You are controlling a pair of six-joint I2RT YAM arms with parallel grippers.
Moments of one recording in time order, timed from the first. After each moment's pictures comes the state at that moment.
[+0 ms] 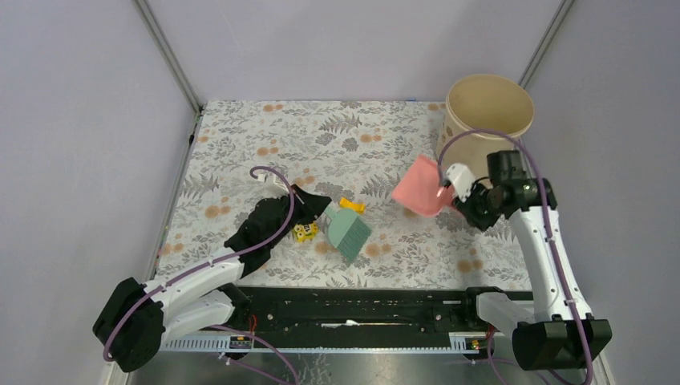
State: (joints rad) left arm -0.68 0.97 0.44 0.36 -0.08 -0.90; right arm 0.01 1.09 1.22 -1.24 -0.16 -0.84
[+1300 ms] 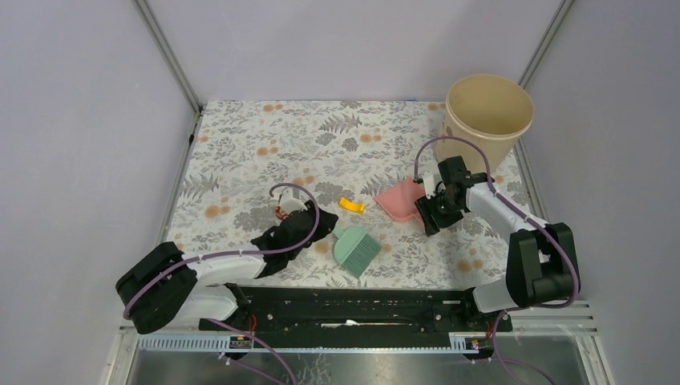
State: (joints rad) left arm -0.86 1.24 0.34 0.46 -0.36 -1.12; right arm 0.22 1.45 0.88 -0.77 -0.20 -0.29
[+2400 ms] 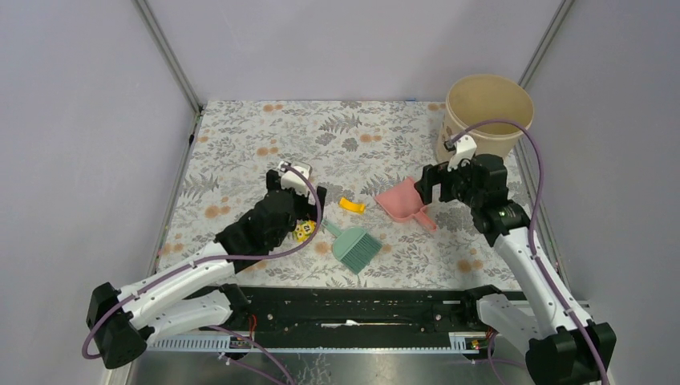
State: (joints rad) left arm -0.87 0.93 0.72 -0.10 -0.49 -0.13; right arm 0.22 0.96 0.83 -0.34 -0.25 0.00
